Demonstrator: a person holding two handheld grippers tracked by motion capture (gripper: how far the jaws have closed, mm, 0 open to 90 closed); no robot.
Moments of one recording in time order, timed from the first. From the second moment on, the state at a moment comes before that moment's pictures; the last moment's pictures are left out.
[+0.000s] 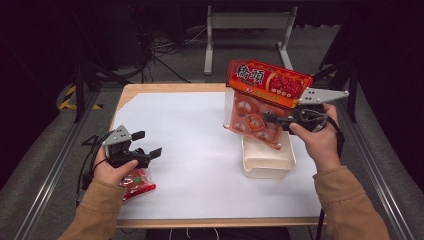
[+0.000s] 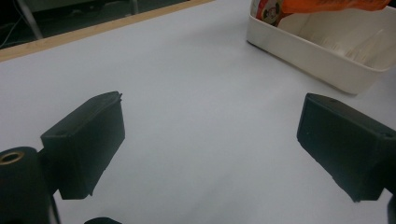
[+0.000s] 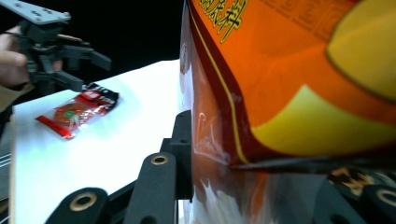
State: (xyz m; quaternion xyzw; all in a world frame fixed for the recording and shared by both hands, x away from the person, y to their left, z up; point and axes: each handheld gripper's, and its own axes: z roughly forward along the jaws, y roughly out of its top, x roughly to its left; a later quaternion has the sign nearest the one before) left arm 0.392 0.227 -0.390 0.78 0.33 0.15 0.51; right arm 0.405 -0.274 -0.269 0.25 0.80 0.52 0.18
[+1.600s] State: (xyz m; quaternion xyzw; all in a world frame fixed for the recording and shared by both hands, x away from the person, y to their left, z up) left arm 0.394 0.240 -0.389 0.77 0.33 0.15 0.52; right arm 0.402 -0.302 -0.322 0.34 0.77 0.49 0.22
